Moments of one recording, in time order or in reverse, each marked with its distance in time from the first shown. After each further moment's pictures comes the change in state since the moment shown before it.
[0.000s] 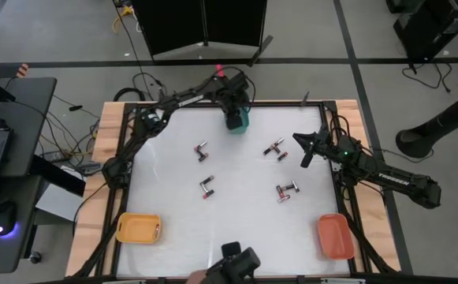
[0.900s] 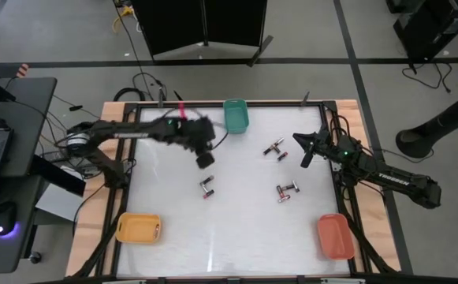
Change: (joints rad) left arm -0.295 -0.855 -1.058 0.342 -0.182 -0.484; right arm 0.000 0.000 0.000 0.000 0.000 0.000
